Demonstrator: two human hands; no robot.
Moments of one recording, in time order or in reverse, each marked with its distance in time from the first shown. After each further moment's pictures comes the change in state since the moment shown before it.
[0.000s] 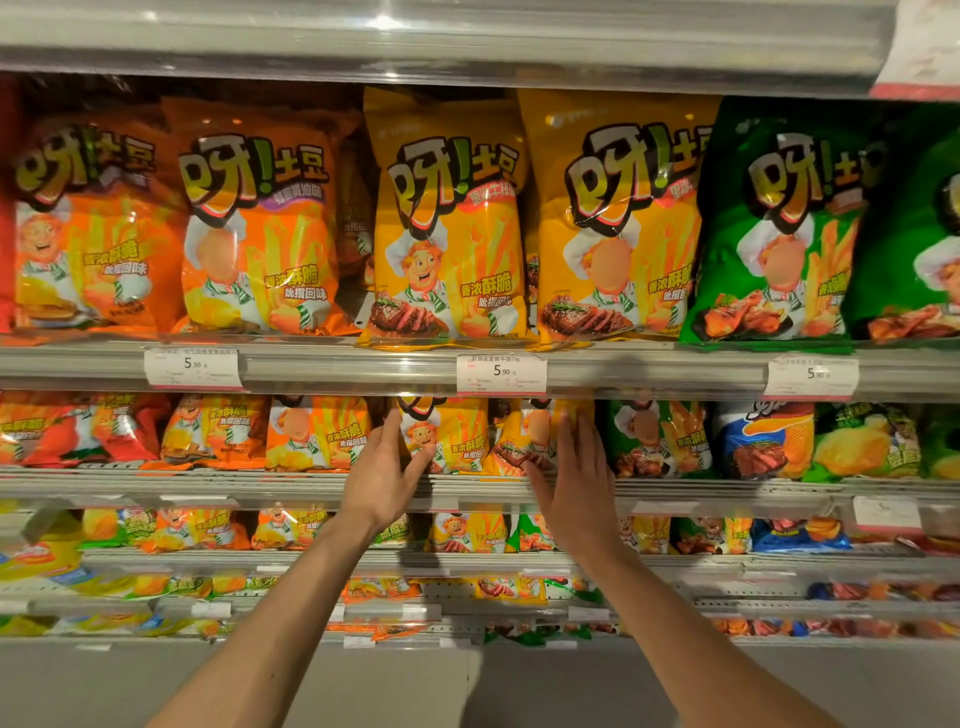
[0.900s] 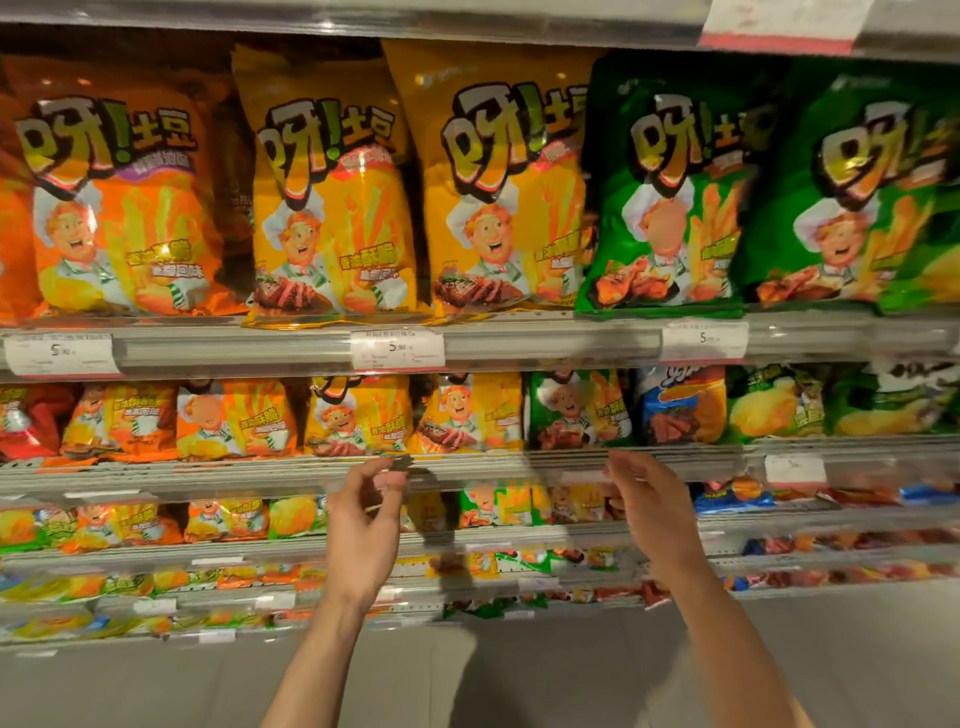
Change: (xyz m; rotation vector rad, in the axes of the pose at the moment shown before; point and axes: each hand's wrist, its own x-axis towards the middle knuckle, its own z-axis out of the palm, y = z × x) left_hand -0.091 0.070 0.062 -0.651 0.213 -0.145; right_hand -0.046 0.125 -0.097 0.857 0.044 0.458
